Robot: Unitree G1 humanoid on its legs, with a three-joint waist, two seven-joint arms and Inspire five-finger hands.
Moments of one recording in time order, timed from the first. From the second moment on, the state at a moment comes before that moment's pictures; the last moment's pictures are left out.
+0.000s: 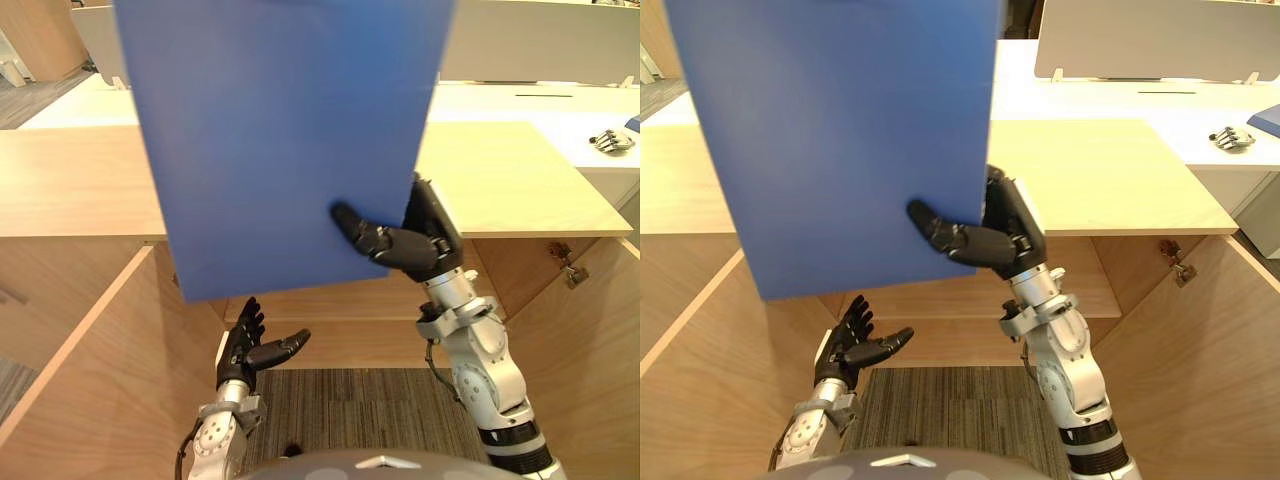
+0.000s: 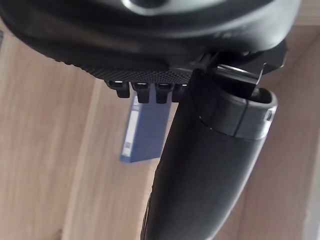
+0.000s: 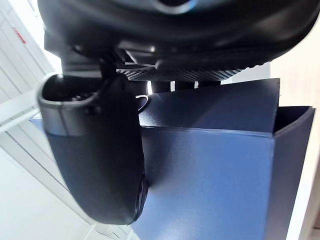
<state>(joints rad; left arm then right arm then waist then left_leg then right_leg) 0.33 0.03 0.04 0.29 -0.20 -0.16 -0.07 0.00 -0.18 0.24 -0.30 0.46 -0.16 0.28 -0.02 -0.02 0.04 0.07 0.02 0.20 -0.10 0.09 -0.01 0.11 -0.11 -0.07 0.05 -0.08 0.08</state>
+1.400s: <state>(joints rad) -0.06 0.11 0.05 0.08 0.02 -0.15 0.07 -0.29 -0.21 0.10 -0.17 -0.03 -0.14 -0.07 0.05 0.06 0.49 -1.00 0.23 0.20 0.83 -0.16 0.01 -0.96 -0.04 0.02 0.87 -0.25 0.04</state>
